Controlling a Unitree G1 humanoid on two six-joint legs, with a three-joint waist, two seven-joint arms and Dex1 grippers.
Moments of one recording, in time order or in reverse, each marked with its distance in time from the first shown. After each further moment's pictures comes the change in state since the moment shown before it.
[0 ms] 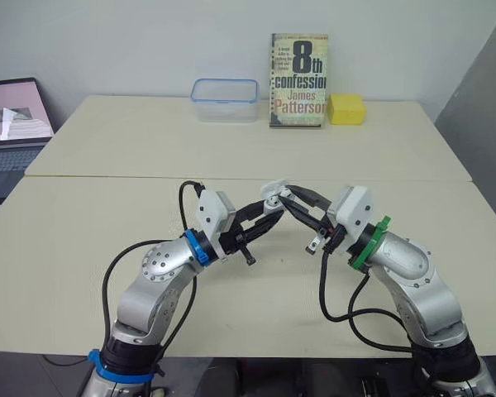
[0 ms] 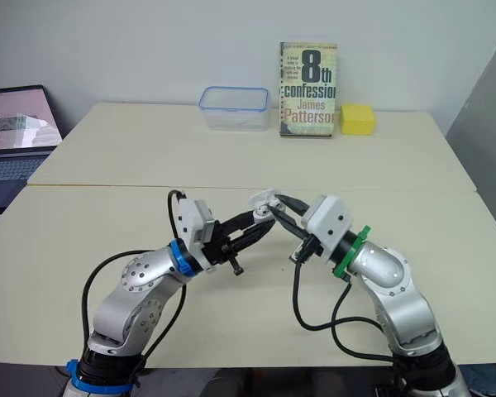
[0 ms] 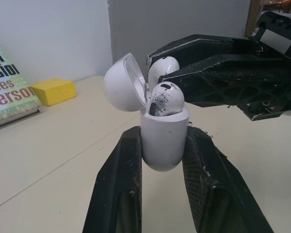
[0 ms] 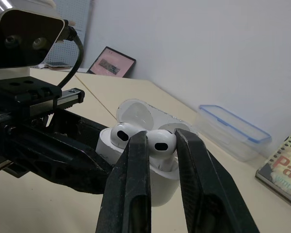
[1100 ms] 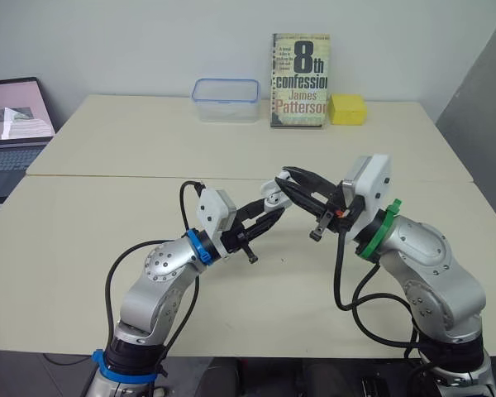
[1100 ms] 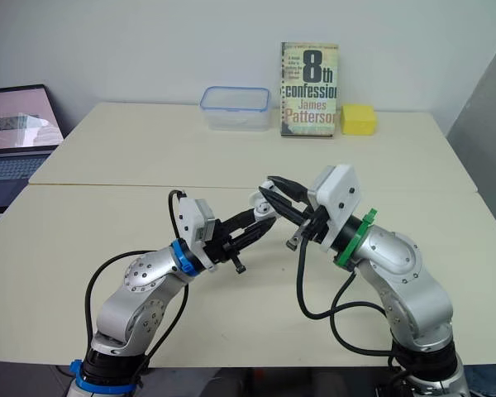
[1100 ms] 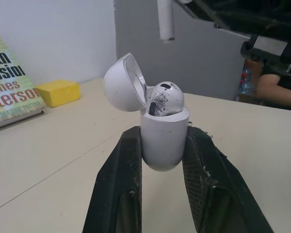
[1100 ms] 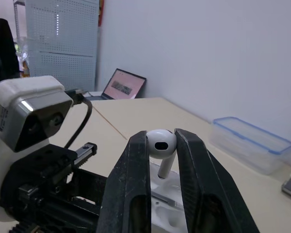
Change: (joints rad) left arm -0.002 -0.018 0.000 0.000 0.000 0.000 0.021; right arm -0.089 0.046 -0.074 -0.124 0.154 0.249 -0.036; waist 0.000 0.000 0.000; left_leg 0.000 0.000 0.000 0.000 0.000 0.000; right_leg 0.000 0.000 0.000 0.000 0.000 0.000
